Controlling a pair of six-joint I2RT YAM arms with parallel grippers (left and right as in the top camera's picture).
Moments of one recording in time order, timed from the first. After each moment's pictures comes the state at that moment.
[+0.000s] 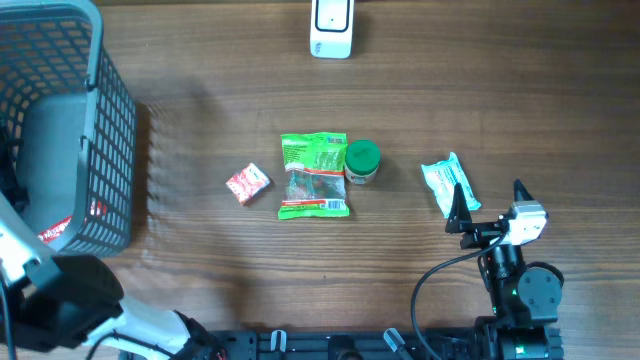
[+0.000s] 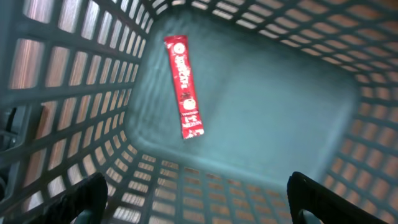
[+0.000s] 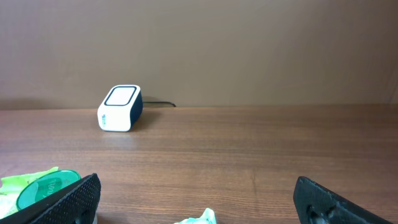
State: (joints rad) left arm 0.64 1.79 2.03 -1.65 -0.23 -1.32; right arm 0.03 0.01 0.01 0.00 -0.04 0.04
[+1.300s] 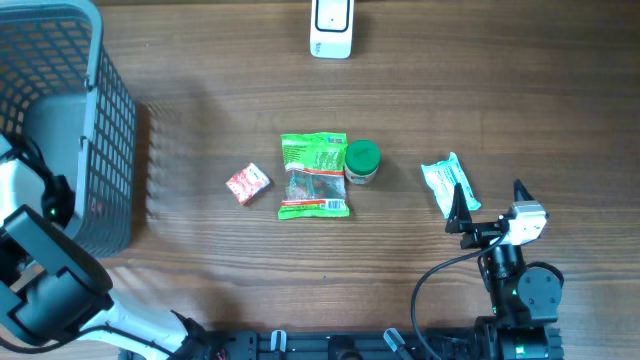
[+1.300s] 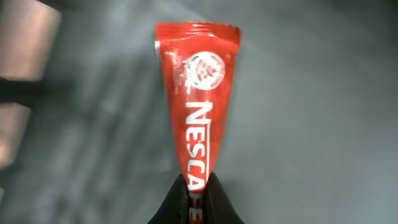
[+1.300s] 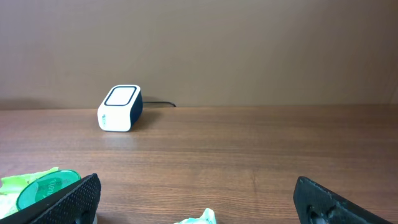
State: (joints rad) left arm 0.71 1.86 1.23 -0.81 -0.22 -1.32; right arm 0.03 0.01 0.01 0.00 -0.04 0.04
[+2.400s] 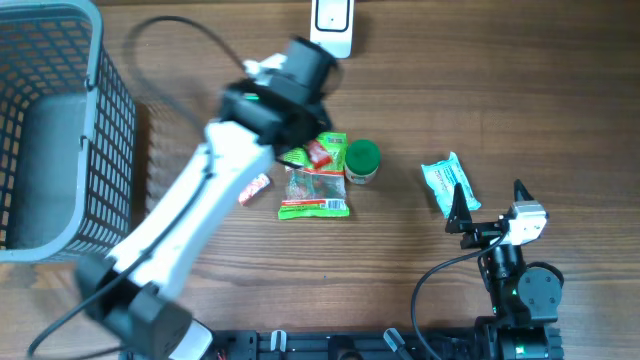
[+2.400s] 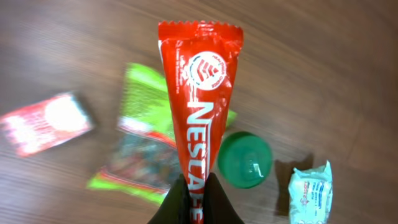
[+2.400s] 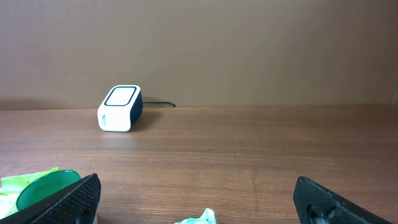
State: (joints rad) left arm -0.60 1.71 1.64 -1.06 -0.14 -0.93; right arm 0.03 0.01 0.01 0.00 -0.04 0.04
